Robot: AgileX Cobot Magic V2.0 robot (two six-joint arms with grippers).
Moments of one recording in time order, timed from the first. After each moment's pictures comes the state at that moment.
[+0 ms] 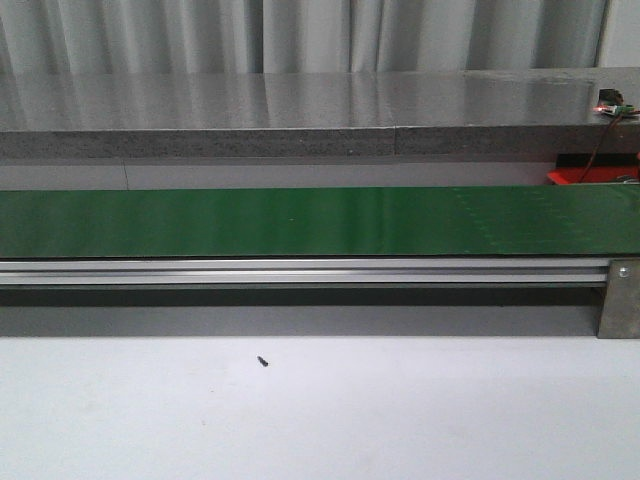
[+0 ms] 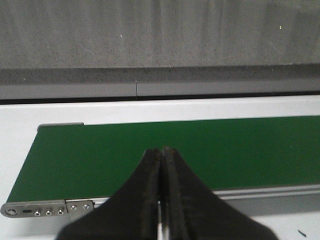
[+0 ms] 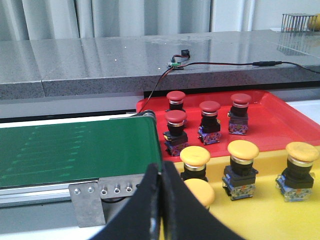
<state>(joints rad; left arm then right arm) -0.08 0.42 -0.45 -0.21 0.34 0.14 -0.12 -0.01 0.03 -0.13 0.07 0.20</state>
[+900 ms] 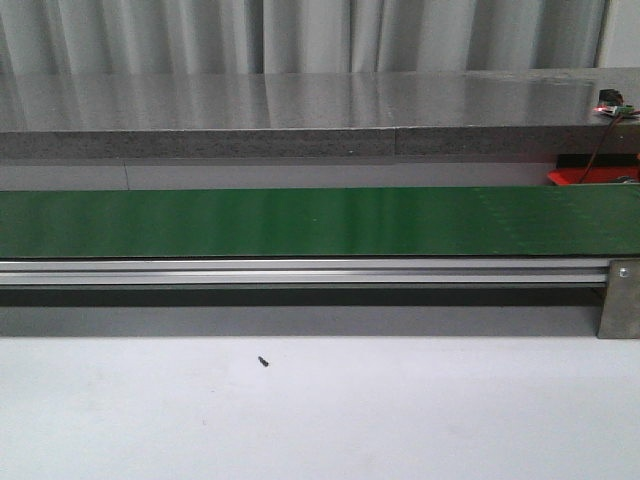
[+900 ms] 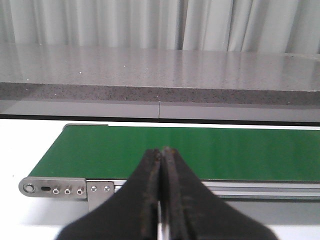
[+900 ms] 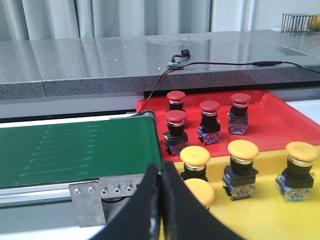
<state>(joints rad) -0.07 -0.01 0.01 -0.05 0.09 -0.02 -0.12 -0.01 0.03 -0.13 0.07 0.20</state>
